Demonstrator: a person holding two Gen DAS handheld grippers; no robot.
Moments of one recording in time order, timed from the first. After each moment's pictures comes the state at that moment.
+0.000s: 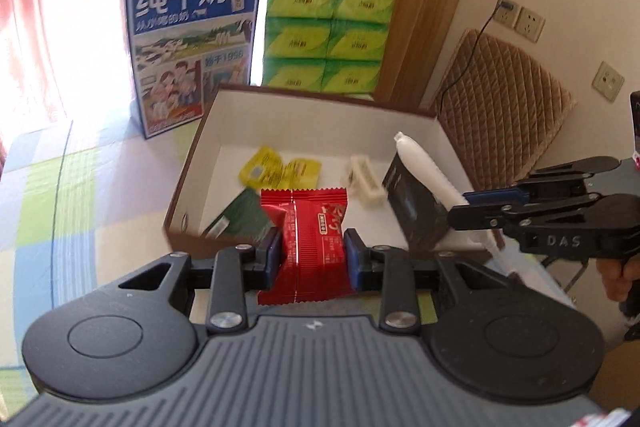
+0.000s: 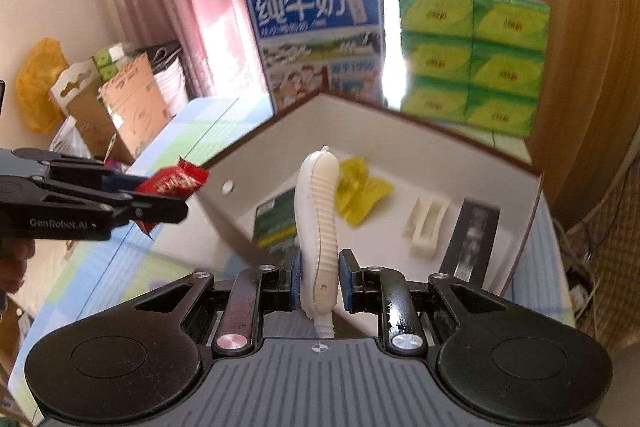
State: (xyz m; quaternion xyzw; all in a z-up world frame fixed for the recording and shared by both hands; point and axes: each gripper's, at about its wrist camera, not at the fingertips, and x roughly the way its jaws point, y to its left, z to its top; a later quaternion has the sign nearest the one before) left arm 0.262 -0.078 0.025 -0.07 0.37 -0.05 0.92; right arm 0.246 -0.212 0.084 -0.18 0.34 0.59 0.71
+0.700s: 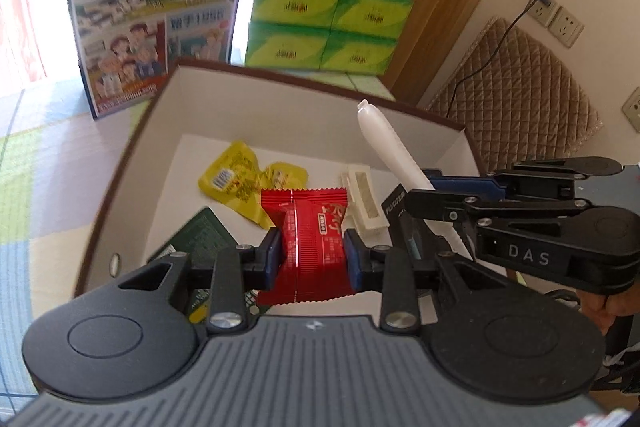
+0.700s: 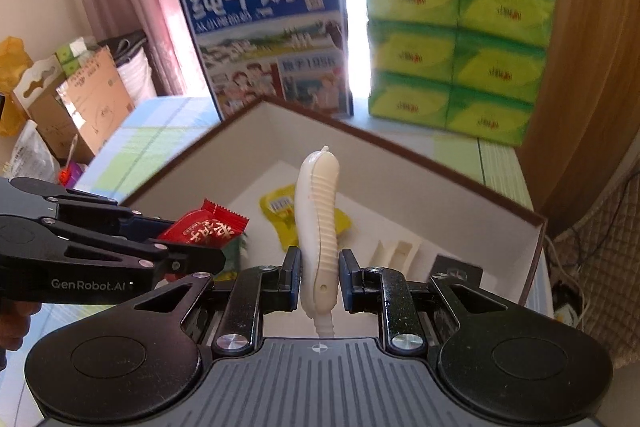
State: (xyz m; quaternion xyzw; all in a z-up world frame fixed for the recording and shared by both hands) left arm 0.375 -0.089 -0.017 -0.12 0.44 -0.05 0.89; right arm 0.317 -0.136 0.056 -0.21 0.37 0.55 0.72
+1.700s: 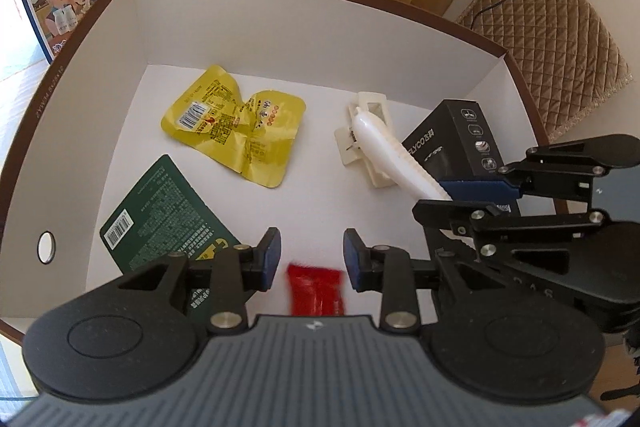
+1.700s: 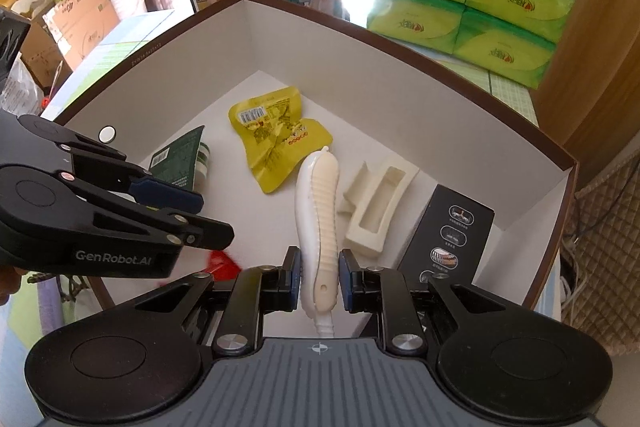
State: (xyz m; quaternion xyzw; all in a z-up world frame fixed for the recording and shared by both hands) left arm 0.413 -0.108 -0.081 -0.11 0.52 -0.06 0.84; right arm 0.333 -0.129 0.000 -0.29 0.41 0.53 0.68
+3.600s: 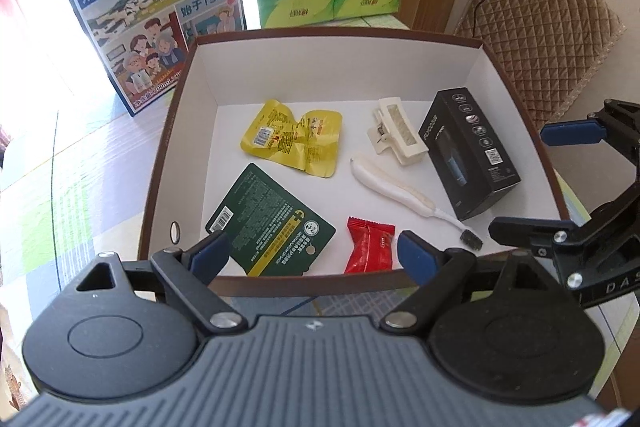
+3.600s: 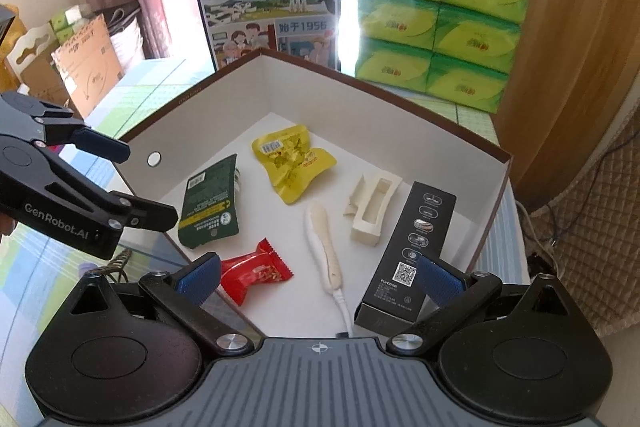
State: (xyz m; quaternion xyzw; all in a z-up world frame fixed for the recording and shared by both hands) left arm 0.343 -0.104 -0.009 0.01 0.49 -0.03 0.87; right arm 0.283 -0.192 0.059 -0.24 0.36 0.53 0.73
